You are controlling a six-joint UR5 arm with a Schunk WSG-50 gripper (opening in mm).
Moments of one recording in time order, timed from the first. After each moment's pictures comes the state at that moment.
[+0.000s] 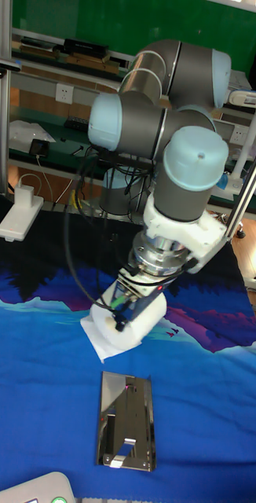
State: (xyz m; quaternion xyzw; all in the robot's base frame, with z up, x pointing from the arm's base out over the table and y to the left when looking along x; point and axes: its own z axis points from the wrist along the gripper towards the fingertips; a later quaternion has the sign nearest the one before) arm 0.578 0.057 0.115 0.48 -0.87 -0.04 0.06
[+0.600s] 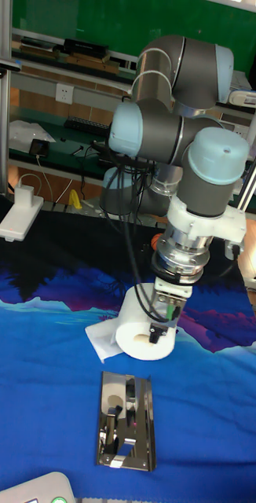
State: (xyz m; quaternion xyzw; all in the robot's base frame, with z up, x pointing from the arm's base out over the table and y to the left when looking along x) arm 0.580 0.096 0.105 0.65 -0.76 -0.02 0.02
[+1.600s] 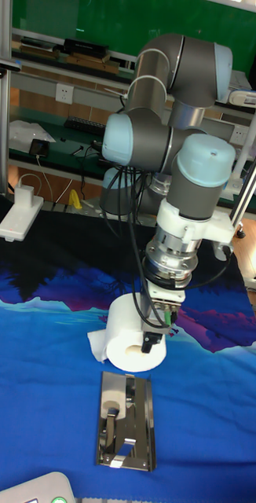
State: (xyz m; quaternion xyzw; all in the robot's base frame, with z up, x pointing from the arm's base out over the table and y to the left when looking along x) arm 0.599 0.069 0.092 0.70 -0.71 0.01 -0.01
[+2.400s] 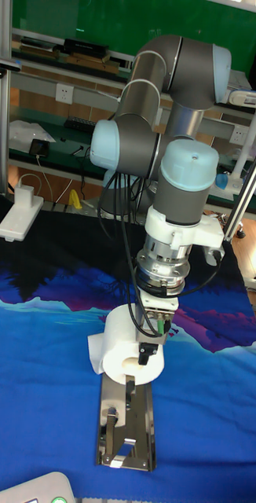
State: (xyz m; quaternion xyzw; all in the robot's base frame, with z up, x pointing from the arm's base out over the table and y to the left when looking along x) arm 0.621 0.068 0.085 0.70 -0.71 0.01 -0.04
